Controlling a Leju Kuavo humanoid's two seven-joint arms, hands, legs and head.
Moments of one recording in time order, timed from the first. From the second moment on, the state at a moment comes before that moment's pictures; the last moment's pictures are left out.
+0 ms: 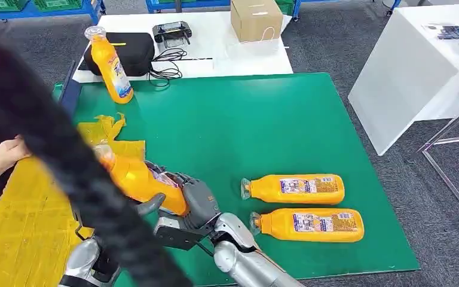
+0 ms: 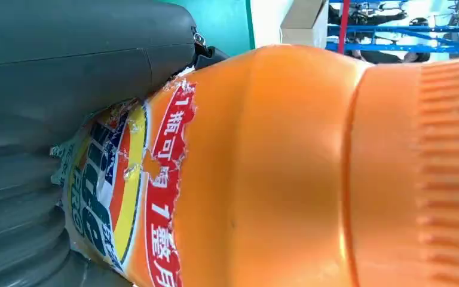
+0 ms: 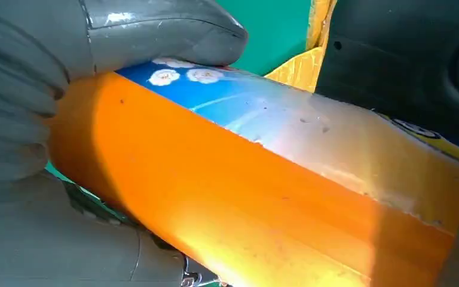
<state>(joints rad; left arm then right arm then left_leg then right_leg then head) -0.14 -0.06 -0.27 -1.41 0.30 -0.32 -0.36 -0.32 0.25 0.68 -0.94 0.65 -0.38 -0.28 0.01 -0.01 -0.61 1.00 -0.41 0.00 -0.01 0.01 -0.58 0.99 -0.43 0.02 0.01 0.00</state>
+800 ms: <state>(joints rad) -0.21 -0.02 -0.30 -1.35 -0.22 0.11 -0.14 -0.19 0.18 0.61 -1.16 0.77 -0.51 -0.24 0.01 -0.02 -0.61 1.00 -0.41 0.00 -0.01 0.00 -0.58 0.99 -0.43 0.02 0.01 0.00</state>
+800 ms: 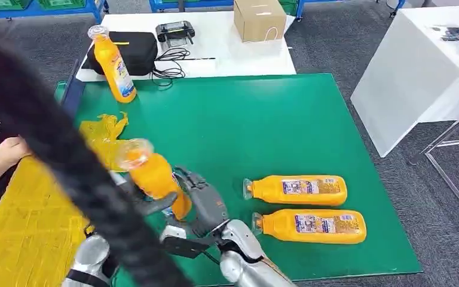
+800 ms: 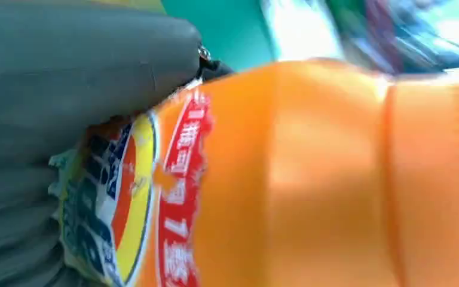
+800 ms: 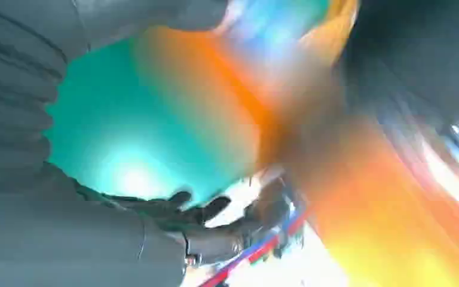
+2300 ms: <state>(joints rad) -0.46 0.11 -0.17 -0.76 -1.35 0.34 -0.01 -0.05 0.08 0.41 -1.66 0.76 -0.41 -0.25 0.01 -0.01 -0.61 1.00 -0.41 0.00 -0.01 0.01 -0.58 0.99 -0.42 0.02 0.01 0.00</state>
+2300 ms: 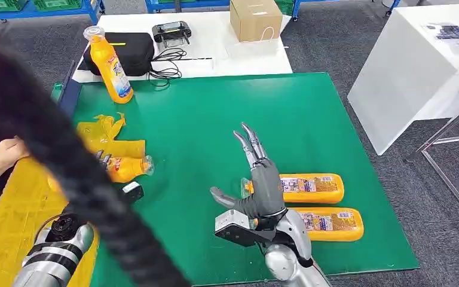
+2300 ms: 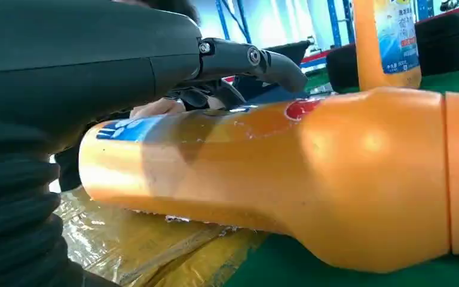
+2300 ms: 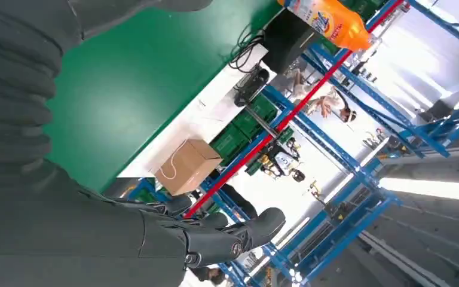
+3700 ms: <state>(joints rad) -0.12 -0.01 -0.04 -1.56 -0.29 0.12 -0.38 -0.09 -0.32 0.12 -1.42 0.87 -0.12 -0.30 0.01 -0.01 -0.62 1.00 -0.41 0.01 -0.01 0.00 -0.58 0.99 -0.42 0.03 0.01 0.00</state>
